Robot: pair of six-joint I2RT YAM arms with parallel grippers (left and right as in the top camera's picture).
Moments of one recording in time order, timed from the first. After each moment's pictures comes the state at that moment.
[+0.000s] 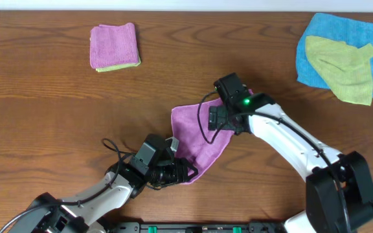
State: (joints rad) left arm -0.64 1.38 0.34 0.10 0.57 -0.93; right arm 0.49 1.69 1.12 -0.76 0.11 0.52
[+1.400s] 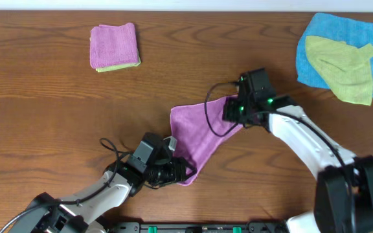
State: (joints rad) left arm -0.61 1.38 0.34 0.07 0.60 -0.90; right arm 0.32 1.64 1.03 -0.50 -0.25 0.54
